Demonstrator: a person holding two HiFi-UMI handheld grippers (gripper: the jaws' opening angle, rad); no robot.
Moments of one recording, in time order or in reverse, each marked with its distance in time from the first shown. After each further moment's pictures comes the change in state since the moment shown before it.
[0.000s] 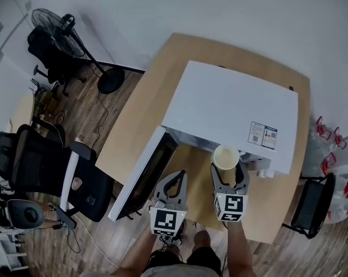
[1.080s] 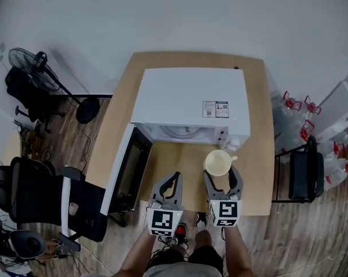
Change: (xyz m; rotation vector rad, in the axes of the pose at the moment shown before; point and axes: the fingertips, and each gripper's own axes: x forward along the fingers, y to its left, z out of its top) left arm -0.051 -0.094 0.024 0.078 -0.076 -0.189; right arm -0.144 -0.025 0.001 0.030 -0.068 -0.189
